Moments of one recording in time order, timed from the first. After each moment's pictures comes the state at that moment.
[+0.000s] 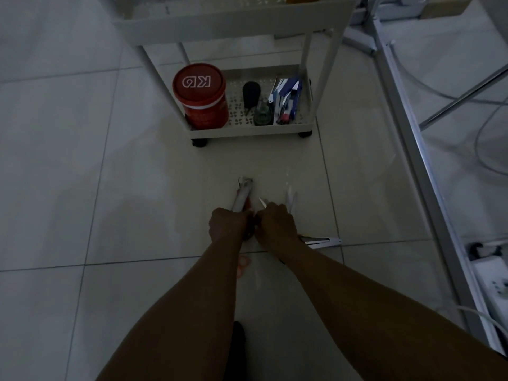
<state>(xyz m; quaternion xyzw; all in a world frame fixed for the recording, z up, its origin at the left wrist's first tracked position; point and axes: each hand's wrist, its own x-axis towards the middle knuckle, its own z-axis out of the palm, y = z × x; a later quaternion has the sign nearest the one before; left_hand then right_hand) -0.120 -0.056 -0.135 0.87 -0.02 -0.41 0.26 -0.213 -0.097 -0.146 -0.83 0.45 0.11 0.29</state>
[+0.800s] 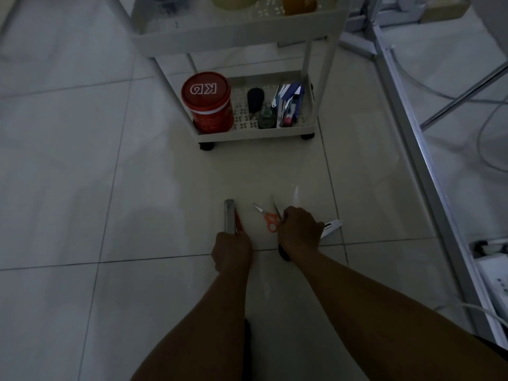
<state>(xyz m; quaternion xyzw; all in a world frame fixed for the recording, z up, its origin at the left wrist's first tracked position) -0.152 -0.012 -0.134 0.91 0.03 -0.34 0.25 -0.241 -0.094 -0.137 -0.73 0.62 0.04 0.29</state>
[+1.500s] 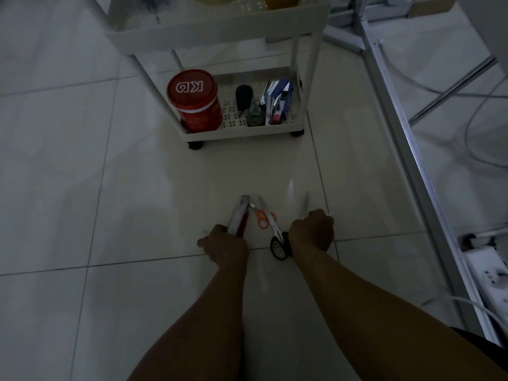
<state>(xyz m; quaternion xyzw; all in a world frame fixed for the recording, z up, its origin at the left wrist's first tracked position) -0.157 -0.028 -0.141 0.94 -0.02 -0.29 0.20 -0.263 -0.105 -0.140 -0.49 0.80 -0.08 0.34</state>
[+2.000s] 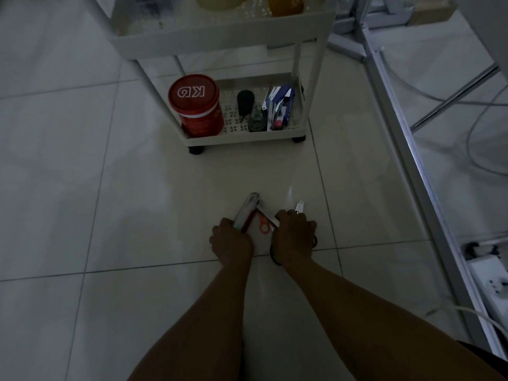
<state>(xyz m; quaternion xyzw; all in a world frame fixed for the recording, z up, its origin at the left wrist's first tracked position) -0.155 -0.042 -0.140 0.93 -0.14 -0.27 0.20 -0.247 -0.091 -0.143 -0.76 0.59 0.00 0.26</state>
